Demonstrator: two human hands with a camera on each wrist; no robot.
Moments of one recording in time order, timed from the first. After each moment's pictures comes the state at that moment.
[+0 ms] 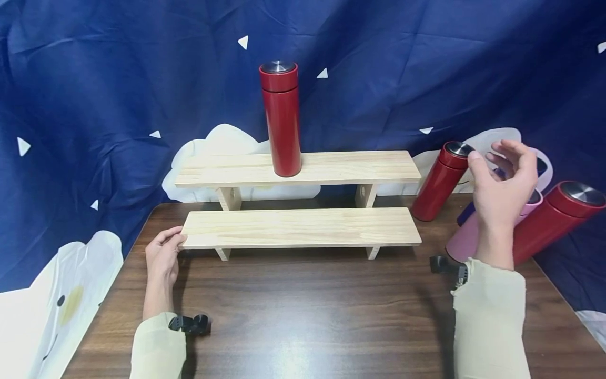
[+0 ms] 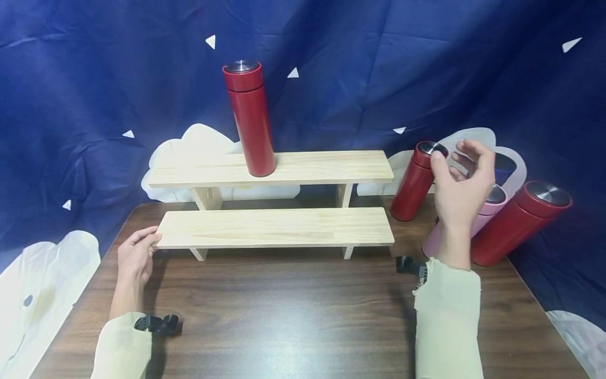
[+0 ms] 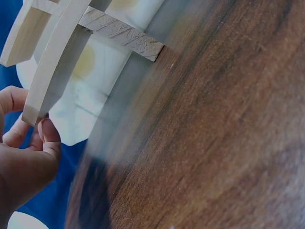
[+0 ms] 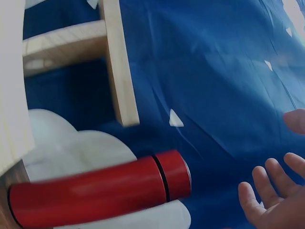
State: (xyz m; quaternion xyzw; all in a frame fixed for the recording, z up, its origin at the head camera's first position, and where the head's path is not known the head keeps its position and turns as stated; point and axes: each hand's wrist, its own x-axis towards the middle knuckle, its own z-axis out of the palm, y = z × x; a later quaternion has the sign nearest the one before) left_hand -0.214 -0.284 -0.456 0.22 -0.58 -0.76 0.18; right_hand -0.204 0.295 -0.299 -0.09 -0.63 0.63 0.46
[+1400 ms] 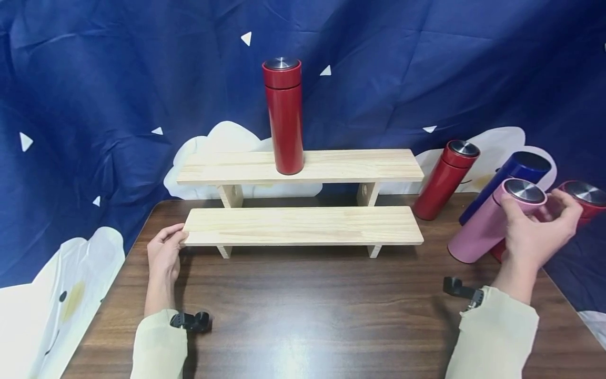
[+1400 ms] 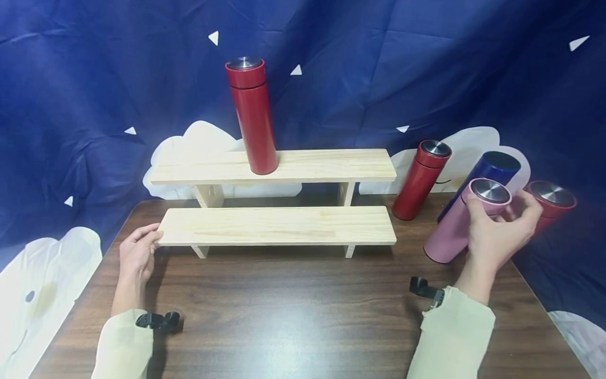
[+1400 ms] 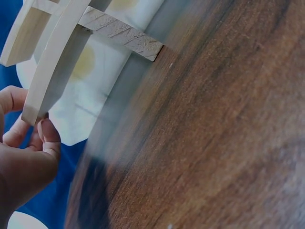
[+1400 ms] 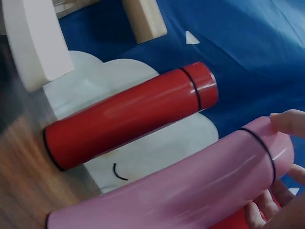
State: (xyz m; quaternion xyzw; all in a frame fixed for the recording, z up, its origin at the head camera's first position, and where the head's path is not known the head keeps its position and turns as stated) left_hand -0.214 -0.284 -0.457 0.22 -0.58 -0.76 0.18; right_hand -0.165 0.336 -0.342 -0.26 -0.52 0.65 0.49
